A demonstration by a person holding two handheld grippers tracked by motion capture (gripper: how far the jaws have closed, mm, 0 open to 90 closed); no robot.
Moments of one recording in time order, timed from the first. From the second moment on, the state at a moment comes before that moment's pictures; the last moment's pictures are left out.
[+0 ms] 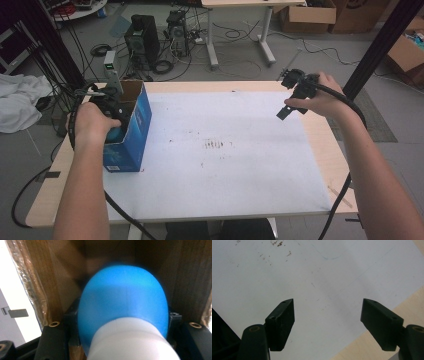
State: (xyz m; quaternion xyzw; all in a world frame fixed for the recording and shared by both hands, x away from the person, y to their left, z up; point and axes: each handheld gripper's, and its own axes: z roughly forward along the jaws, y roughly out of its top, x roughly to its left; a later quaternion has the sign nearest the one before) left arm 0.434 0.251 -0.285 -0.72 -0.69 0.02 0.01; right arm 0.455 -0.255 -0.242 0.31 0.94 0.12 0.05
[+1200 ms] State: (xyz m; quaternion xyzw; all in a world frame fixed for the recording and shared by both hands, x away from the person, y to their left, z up) left arm 0.432 0.246 -0.278 -0.71 -0.70 0.00 0.01; right arm 0.452 -0.258 -0.241 0.32 0.94 0.12 0.05
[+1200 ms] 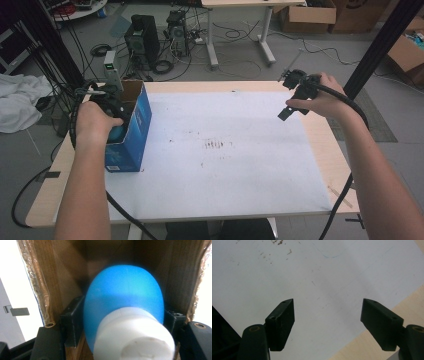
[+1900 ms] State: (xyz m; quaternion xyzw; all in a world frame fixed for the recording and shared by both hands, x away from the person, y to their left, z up) left arm 0.425 0.243 -0.257 -0.72 -0.70 -0.04 0.01; right arm 0.450 -0.256 -0.238 0.32 0.94 0.12 0.05
